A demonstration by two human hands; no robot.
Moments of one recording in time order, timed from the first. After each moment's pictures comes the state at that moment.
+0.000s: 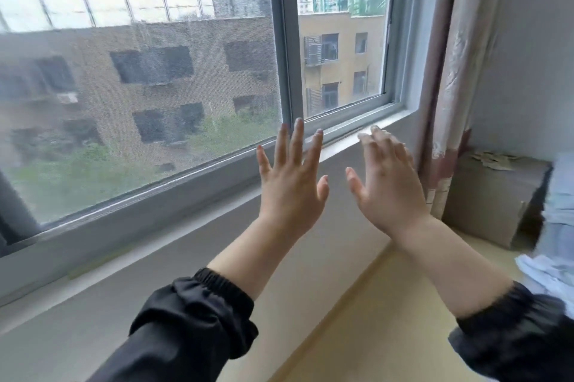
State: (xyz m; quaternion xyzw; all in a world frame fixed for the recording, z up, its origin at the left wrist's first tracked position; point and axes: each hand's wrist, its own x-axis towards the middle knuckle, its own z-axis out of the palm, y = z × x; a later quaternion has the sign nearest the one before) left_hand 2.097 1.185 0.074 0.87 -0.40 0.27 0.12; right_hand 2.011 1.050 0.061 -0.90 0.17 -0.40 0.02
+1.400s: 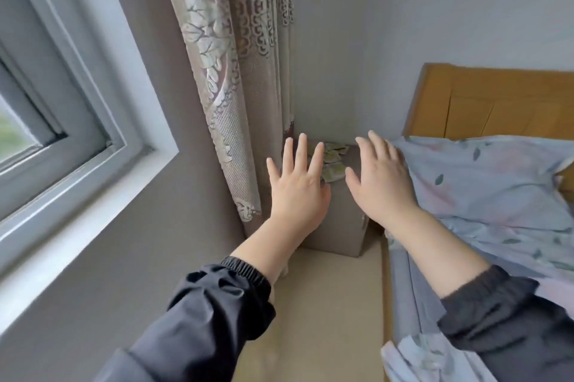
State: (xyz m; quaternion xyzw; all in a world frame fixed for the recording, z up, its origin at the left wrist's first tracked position) left_hand 2.286 0.093 -0.051 0.74 -0.64 0.10 0.19; right_hand 2.150 0.041 -0.026 -0.83 0.51 -0.23 -0.03
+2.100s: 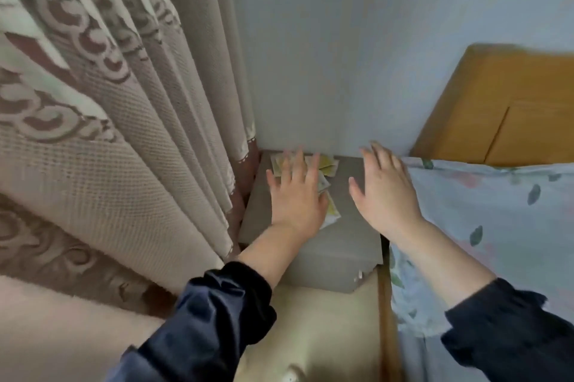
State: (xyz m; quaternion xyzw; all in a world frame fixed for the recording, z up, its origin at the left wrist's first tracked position) left_hand 2.366 -0.380 -0.147 0.75 -0.65 -0.03 0.09; right_hand 2.221 -0.417 -0.116 -0.82 0.56 -0.13 0.01
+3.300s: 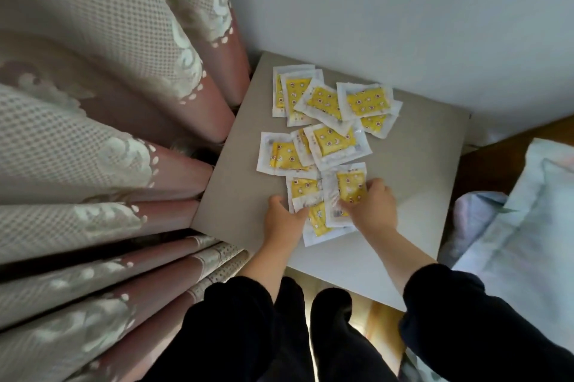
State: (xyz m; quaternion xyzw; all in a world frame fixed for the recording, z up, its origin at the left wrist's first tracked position) left_hand 2.416 -0.544 -0.486 0.83 -0.08 -0.48 0.27; right_hand 2.287 -0.636 -0.489 -0.62 0.70 0.07 0.34
